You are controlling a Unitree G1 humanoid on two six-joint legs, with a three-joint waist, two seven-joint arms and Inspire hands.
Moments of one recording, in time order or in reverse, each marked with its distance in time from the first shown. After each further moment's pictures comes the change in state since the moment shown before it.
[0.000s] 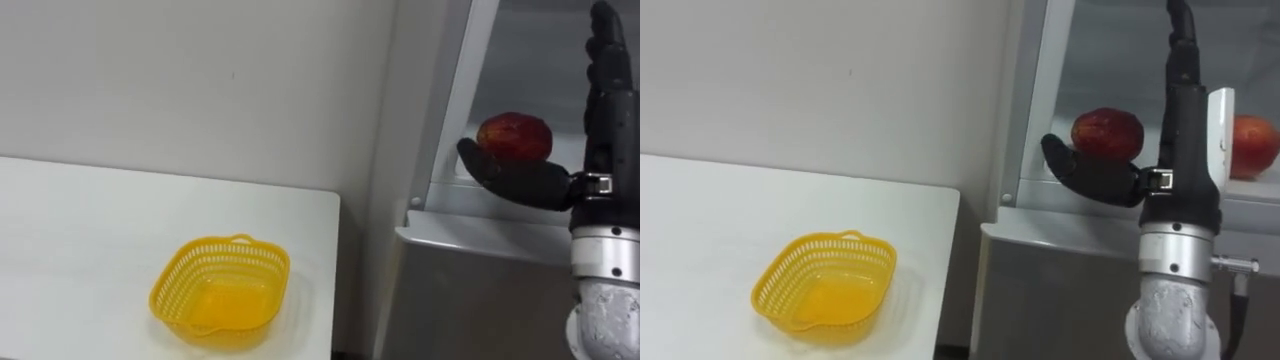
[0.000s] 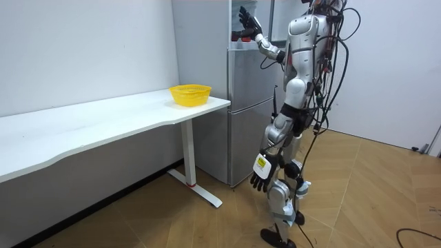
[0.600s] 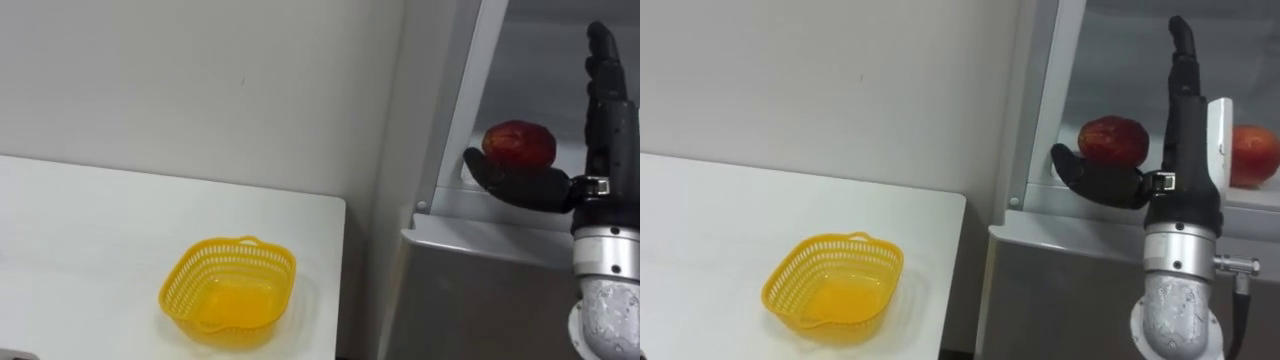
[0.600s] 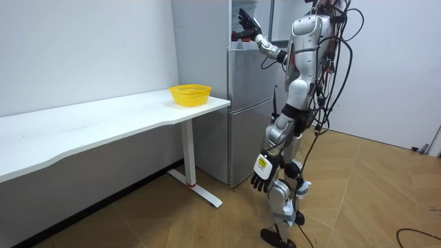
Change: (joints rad) left arm -0.010 0.000 0.000 -0.005 0.000 0.019 -0.019; right arm -0.001 -0.020 0.000 0.030 0.033 0.023 -0.001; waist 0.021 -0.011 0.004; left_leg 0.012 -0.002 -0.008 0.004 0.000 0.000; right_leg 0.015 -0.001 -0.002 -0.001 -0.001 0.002
